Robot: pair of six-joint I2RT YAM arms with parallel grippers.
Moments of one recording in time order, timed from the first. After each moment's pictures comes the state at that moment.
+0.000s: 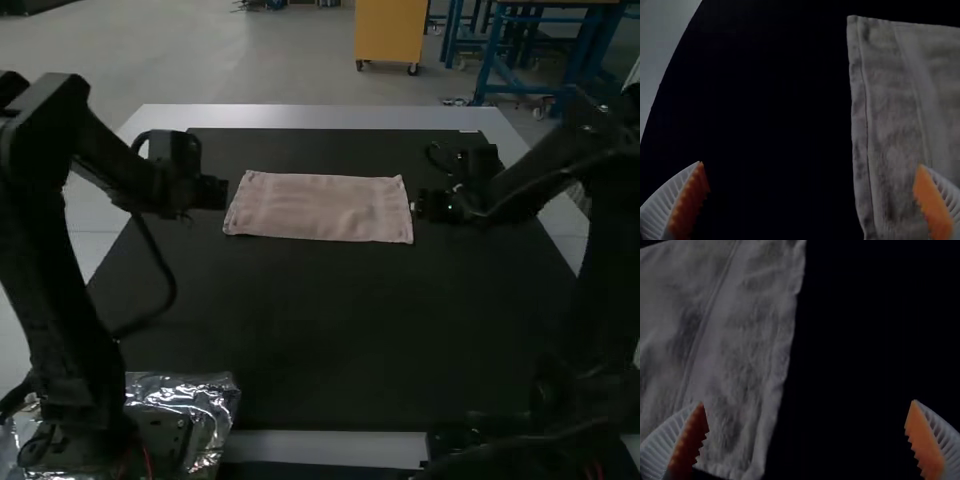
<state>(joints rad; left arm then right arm) -0.04 1.78 0.85 0.41 -0.13 0.04 0.19 1.86 0.87 0.37 -0.04 0.08</state>
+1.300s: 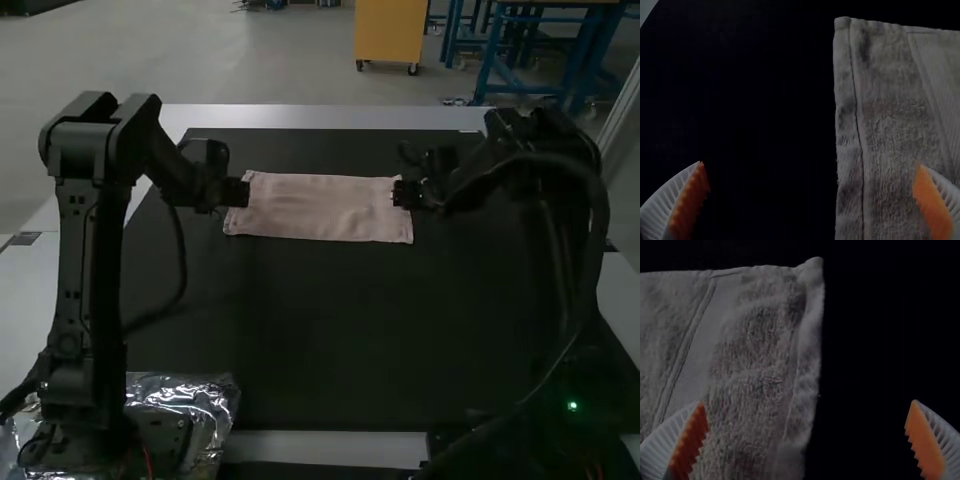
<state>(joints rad) -0.05 2.24 1.28 0.44 -0.13 0.05 0.21 2.37 1.41 0.40 -0.04 0.05</state>
